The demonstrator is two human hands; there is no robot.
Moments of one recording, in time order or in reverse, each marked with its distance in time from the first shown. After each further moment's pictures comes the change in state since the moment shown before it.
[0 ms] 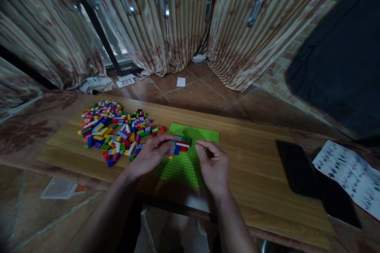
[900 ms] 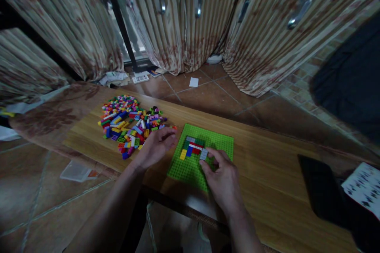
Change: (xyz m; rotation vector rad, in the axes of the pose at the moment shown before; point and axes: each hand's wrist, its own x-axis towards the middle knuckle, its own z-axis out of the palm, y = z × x) left_hand 0.001 -0.006 -0.025 0.129 0.176 0.130; right_hand -0.011 0.005 -0.003 -0.313 -0.241 -0.024
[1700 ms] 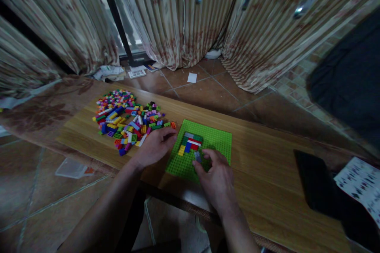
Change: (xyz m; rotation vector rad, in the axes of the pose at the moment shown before) left_hand -0.006 0.013 -0.003 0.353 -0.082 0.033; right_hand -0.008 0.000 0.008 -0.207 -0.014 0.029
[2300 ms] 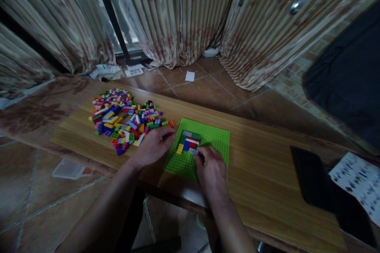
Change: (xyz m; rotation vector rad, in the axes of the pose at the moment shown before) left_hand -0.001 0.000 0.002 0.022 0.008 0.006; right_hand 0.005 0.001 0.013 -0.037 0.018 -0.125
